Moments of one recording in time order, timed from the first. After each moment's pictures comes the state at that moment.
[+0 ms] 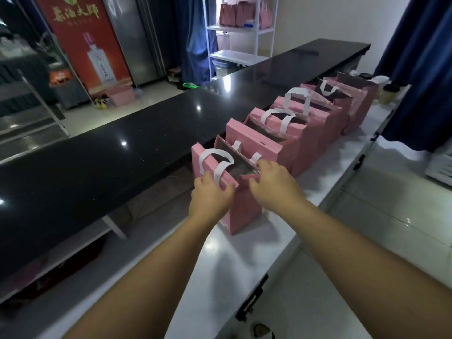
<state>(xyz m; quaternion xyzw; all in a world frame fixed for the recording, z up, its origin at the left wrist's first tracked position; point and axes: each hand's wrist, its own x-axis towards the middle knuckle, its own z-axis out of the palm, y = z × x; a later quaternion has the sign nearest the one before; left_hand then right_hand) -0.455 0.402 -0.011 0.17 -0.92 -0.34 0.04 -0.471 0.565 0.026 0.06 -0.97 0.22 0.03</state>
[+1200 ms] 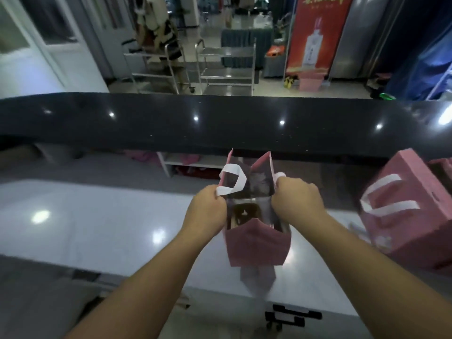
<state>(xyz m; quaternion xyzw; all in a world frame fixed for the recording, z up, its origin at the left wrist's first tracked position) -0.219 0.343 0.025 0.50 -0.75 -0.39 0.21 -0.411 0.417 0.017 0.46 -0.88 0.09 0.00</state>
